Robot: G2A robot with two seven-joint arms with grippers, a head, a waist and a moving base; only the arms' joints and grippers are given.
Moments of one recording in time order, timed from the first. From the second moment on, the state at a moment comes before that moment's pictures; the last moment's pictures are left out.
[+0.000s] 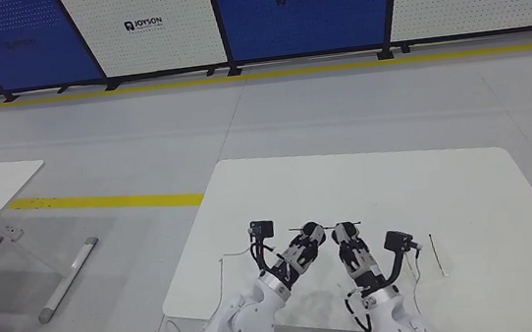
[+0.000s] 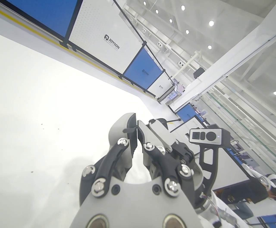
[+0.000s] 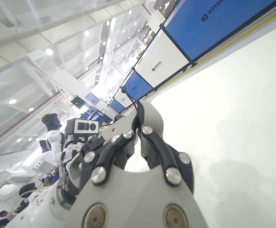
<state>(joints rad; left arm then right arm) 1.55 -1.23 -1.07 -1.67 0.46 -0.20 0.06 -1.55 -1.45 1.02 -1.55 -0.65 -0.19 -0.20</state>
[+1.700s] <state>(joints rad) 1.56 -1.22 -1.08 -1.68 0.44 -0.23 0.03 -1.53 -1.44 1.03 -1.56 -0.56 -0.21 -0.09</state>
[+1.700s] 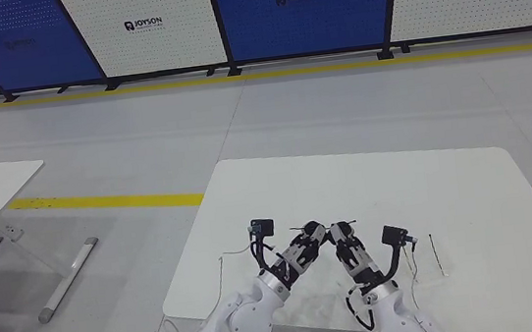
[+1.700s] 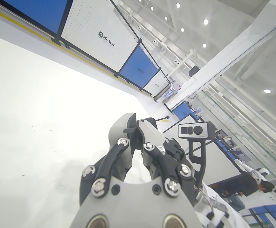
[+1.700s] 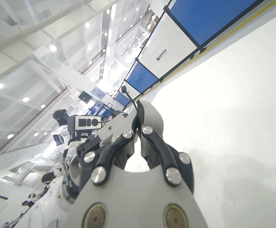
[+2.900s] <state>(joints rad) 1.55 -1.22 -1.09 -1.68 0.45 -0.22 0.06 -1.53 -1.44 1.03 -1.56 -0.58 -0.19 -0.12</state>
